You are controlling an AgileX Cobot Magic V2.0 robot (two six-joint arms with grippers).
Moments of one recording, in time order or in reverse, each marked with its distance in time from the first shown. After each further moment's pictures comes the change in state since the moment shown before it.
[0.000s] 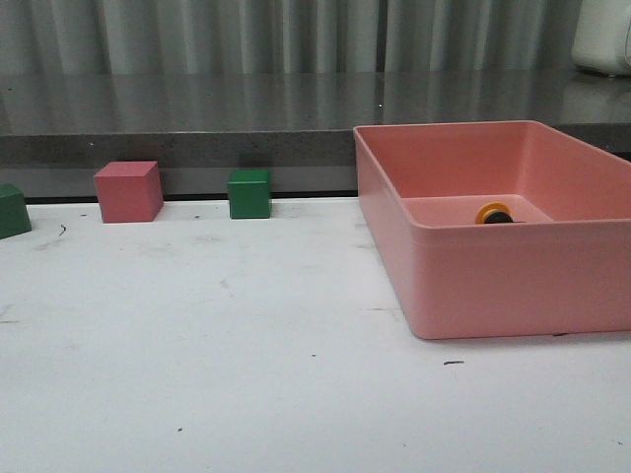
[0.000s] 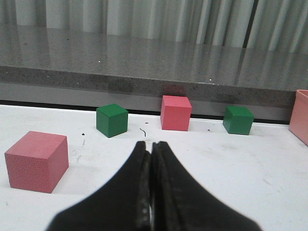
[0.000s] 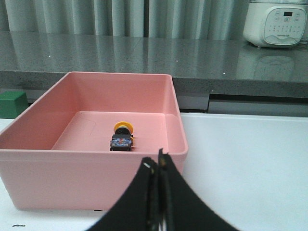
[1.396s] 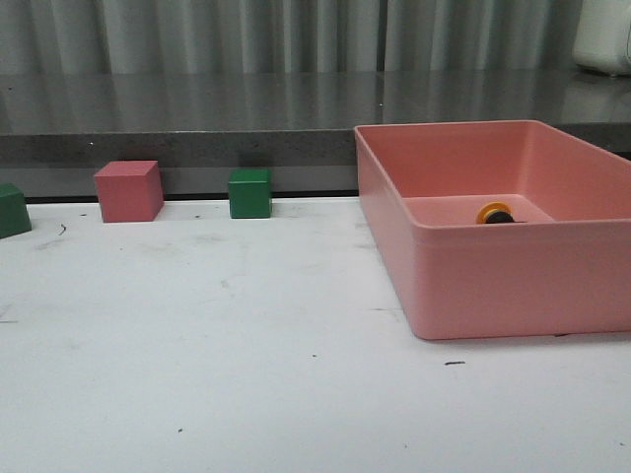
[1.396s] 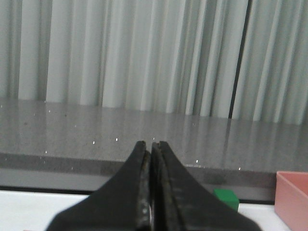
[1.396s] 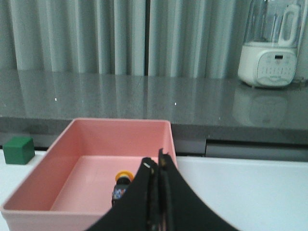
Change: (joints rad) left arm 0.000 0.008 -0.246 0.000 -0.012 0.000; right arm 0.000 0.000 -0.189 0.000 0.067 0.000
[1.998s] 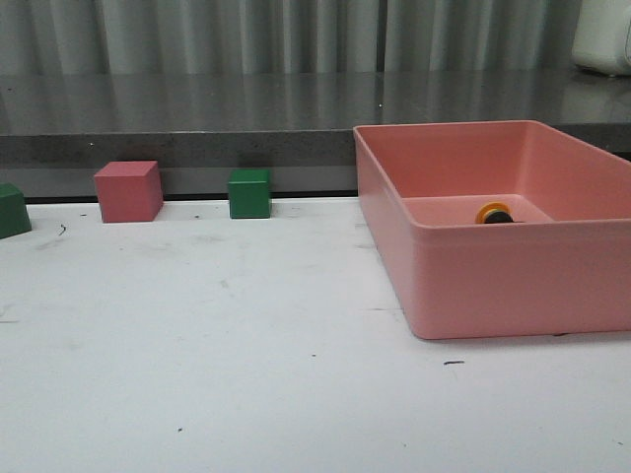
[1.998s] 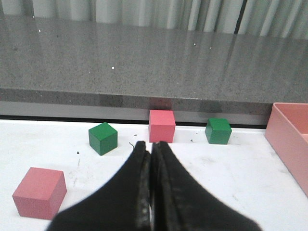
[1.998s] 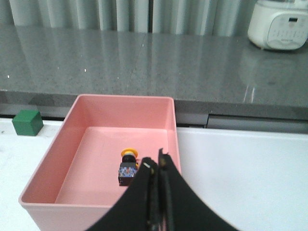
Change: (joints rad) left arm 0.000 0.412 -0.428 0.000 0.468 0.000; right arm 0.000 0.382 -0.442 0.000 0.352 0.000
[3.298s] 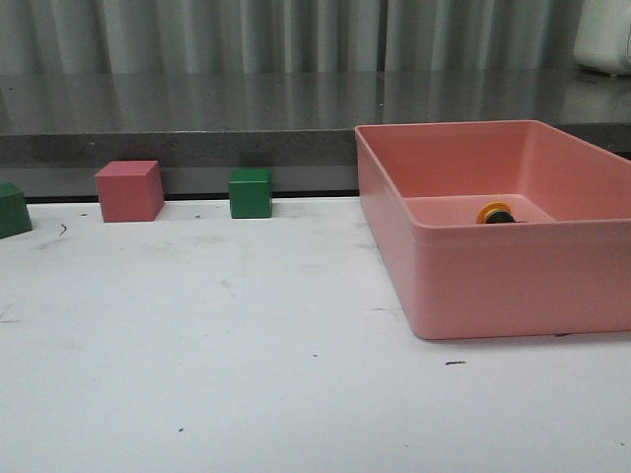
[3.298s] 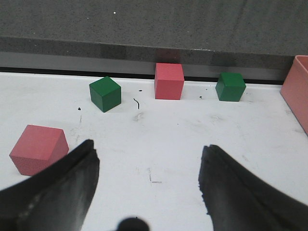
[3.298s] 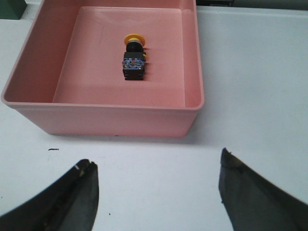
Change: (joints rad) left arm 0.000 0.129 0.000 0.003 0.044 0.000; right arm 0.000 0.219 0.002 0.029 0.207 -0.001
